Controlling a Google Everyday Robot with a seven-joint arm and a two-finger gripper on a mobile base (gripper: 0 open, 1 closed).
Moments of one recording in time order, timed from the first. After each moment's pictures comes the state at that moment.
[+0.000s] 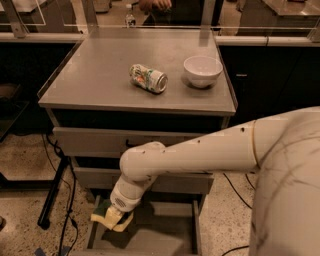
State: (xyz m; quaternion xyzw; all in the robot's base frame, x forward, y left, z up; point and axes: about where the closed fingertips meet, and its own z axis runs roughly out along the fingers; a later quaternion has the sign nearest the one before) arm 0.423 0.140 0.554 -0.53 0.82 0.23 0.06
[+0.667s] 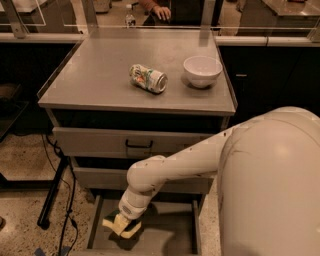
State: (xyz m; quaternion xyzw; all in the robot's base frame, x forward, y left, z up) arm 0.428 0.122 0.476 -0.47 0.86 0.22 0.02
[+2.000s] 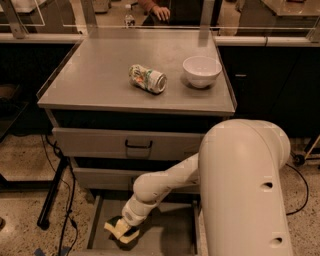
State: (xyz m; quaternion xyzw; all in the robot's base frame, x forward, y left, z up) arm 0.438 0.132 0.397 -0.41 0.88 0.26 0.02
